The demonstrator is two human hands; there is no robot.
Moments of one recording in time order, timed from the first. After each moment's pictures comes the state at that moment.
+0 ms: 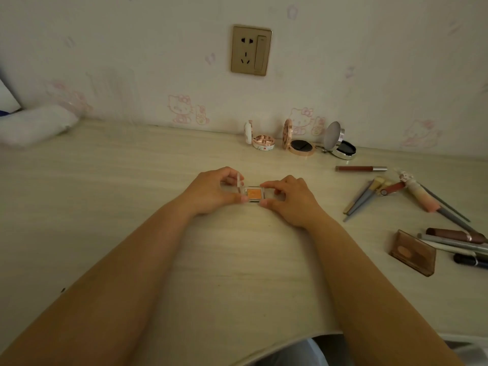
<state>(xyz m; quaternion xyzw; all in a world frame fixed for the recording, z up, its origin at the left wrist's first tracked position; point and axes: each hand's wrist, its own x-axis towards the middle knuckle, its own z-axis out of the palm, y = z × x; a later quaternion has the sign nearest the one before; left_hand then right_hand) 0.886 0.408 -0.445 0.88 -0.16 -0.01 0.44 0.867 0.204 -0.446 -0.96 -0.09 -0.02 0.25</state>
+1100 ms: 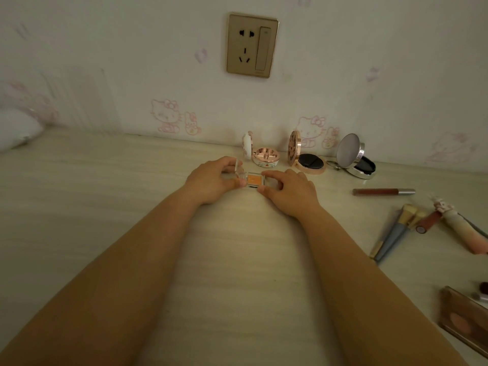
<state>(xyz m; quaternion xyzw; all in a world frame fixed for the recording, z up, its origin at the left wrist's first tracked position) 1.006 0.398 -0.461 0.90 -0.14 0.02 0.41 0.970 0.208 -0.449 -0.98 -0.02 -0.04 0.18</state>
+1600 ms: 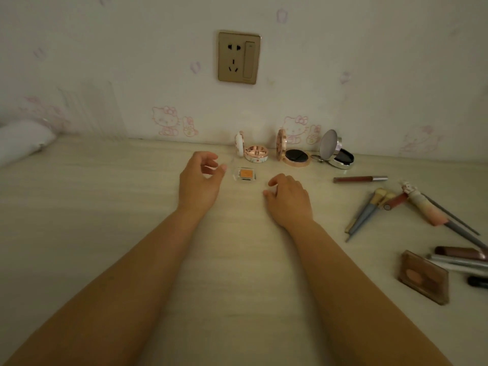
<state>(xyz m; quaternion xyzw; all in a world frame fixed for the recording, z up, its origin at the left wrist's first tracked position) 0.933 0.384 -0.444 0.79 -0.02 0.24 0.56 0.911 0.212 -0.450 -0.97 0.03 -0.11 0.21</state>
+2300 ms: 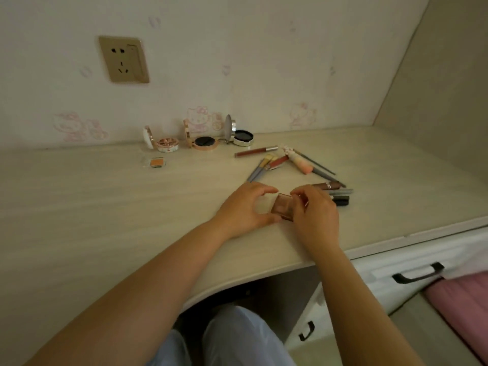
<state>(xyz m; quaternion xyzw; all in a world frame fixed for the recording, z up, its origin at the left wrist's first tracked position) 0.799 0.192 -0.443 0.85 -0.40 -0.02 0.35 0.714 0.056 -0.445 -0.90 0.19 -0.30 0.26</state>
